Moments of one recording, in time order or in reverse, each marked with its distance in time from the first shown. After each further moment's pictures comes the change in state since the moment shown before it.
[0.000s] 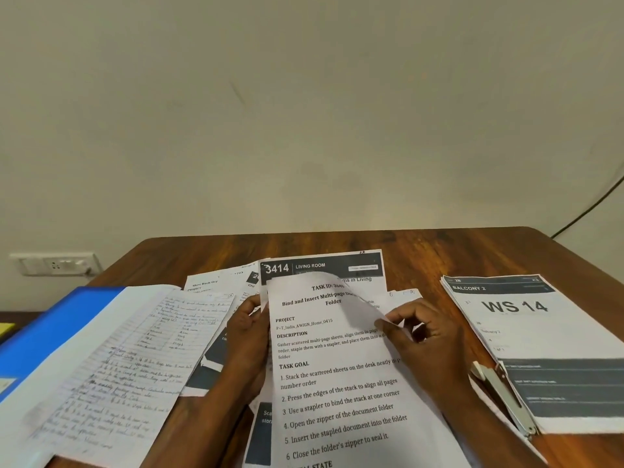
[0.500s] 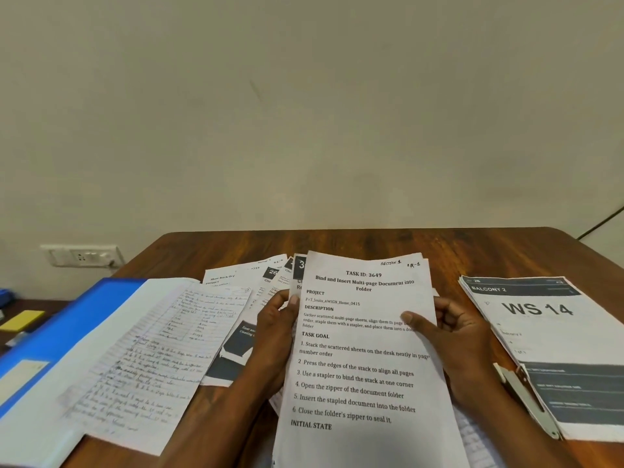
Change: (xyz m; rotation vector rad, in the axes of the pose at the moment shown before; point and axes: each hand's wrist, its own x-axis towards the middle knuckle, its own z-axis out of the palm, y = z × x) left_hand -0.009 0.004 0.003 0.039 -0.127 0.003; right_hand 0.005 0.013 -0.001 0.424 0.064 0.486
